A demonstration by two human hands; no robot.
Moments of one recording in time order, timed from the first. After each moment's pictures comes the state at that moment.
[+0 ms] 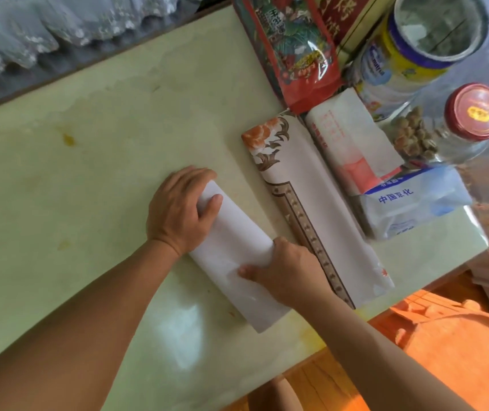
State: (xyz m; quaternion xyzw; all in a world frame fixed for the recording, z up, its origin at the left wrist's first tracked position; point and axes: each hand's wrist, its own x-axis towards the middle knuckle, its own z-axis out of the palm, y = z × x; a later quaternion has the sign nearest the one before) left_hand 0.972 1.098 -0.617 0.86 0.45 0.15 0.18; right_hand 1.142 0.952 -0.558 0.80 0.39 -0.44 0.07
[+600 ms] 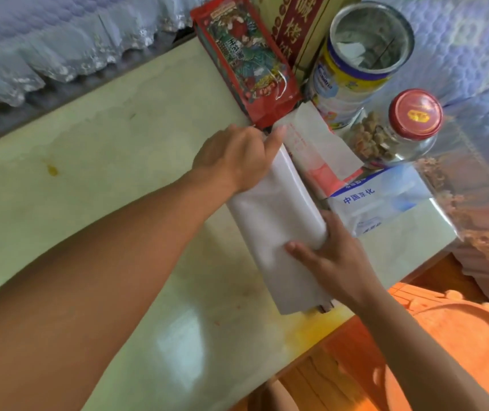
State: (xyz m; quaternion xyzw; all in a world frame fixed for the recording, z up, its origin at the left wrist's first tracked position) left_hand 1.138 1.137 -0.515 0.87 0.43 -0.01 0.24; right_hand 1.229 0.916 -0.510 0.83 0.35 -0.37 -0.20
